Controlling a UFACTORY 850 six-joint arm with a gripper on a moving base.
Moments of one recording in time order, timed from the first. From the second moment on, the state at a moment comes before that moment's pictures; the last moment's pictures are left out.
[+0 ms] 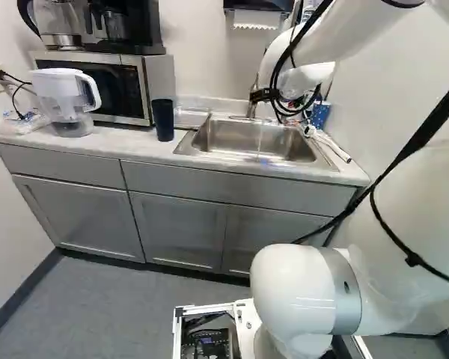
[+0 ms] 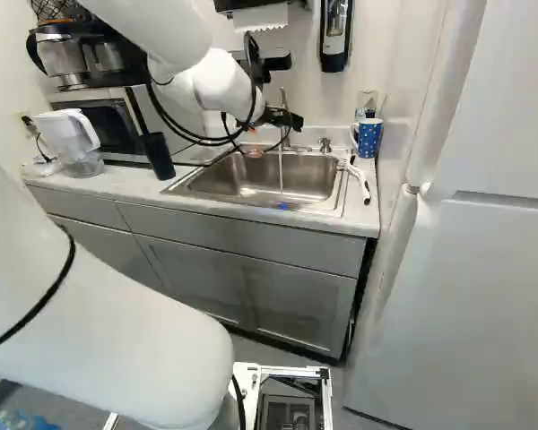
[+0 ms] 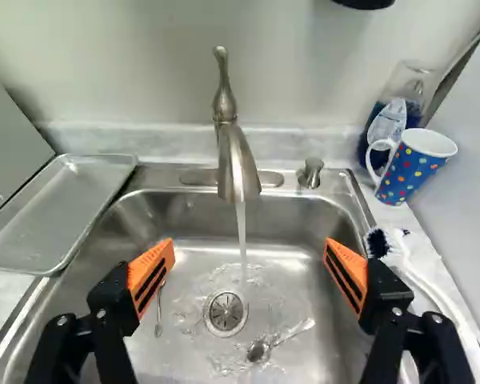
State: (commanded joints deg) arm -10.6 13.4 -45.1 0.0 2.4 0.0
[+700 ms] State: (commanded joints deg) arm -11.0 16.5 -42.4 0.0 -14.0 0.0
